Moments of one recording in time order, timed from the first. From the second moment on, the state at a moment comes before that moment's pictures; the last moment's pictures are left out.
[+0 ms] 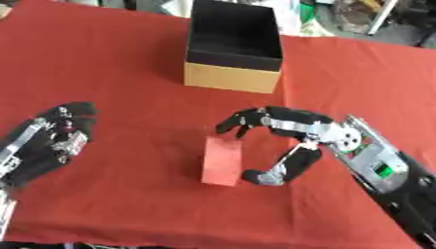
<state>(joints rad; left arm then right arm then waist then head) -0.24 0.31 -0.07 -1.79 -0.04 0.19 -0.40 -0.44 -0.48 0.41 -1.70 0.21 -0.24 0.61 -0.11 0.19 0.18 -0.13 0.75</state>
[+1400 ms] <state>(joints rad) -0.25 0.31 -0.07 -1.79 -0.04 0.19 -0.41 -0.42 -0.47 0.41 -1.72 0.33 -0.19 0.60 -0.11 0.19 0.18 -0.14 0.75</state>
